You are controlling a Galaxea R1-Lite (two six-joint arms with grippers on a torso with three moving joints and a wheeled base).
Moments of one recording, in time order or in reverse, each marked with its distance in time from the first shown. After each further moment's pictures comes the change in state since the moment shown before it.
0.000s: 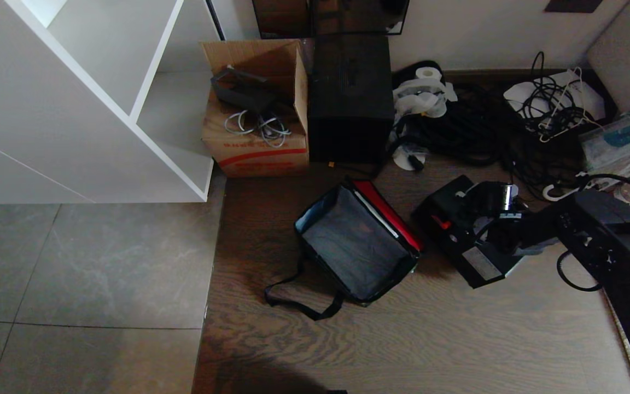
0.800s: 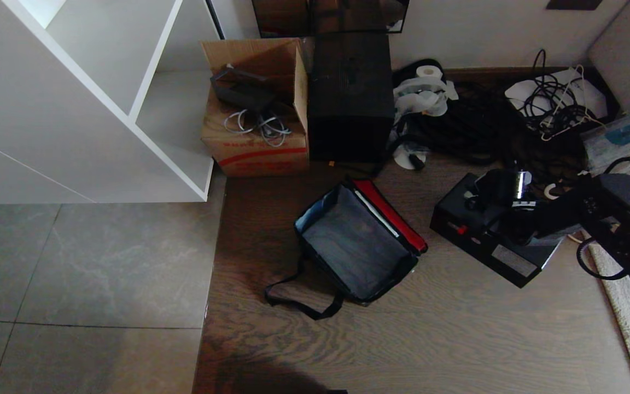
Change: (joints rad) left arm 0.000 0.000 0.000 0.000 0.000 0.000; right arm 0.010 -0.182 0.125 0.013 -0.007 0.012
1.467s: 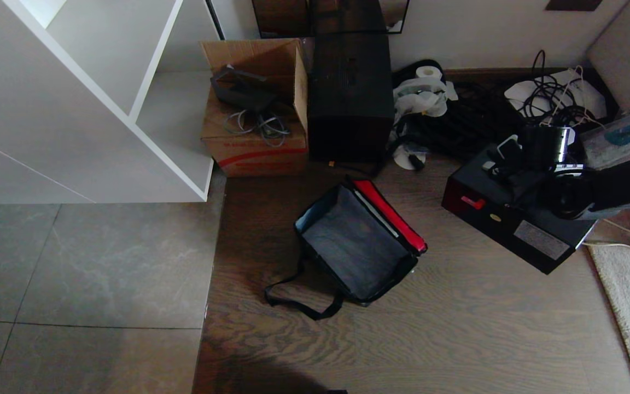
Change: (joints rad) left arm 0.000 0.000 0.000 0.000 0.000 0.001; right arm 0.039 -0.342 0.185 0.113 -0.004 -0.001
